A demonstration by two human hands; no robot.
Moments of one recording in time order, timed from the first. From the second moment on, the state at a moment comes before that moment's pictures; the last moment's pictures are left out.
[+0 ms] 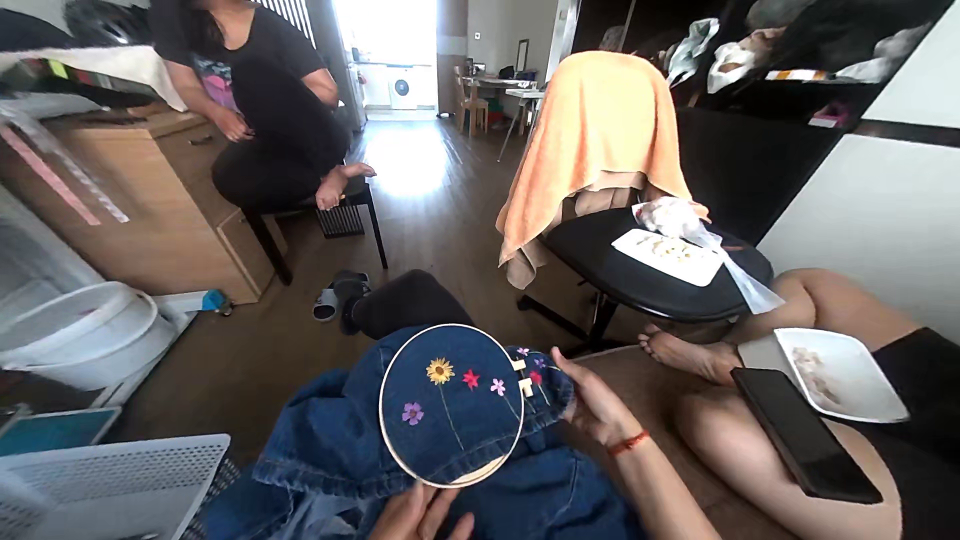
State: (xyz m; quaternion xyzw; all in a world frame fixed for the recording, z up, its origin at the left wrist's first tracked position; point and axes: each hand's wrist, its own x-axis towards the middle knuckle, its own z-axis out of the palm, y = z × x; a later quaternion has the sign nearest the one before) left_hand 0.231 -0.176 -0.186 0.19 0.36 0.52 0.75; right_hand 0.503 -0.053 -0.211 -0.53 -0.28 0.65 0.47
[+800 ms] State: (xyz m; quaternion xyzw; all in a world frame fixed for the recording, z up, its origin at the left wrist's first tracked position) left_hand 0.149 -0.157 -0.239 0.33 0.06 0.79 0.51; right_hand 0.458 -0.132 -0.197 -0.24 -0.21 0.78 0.53
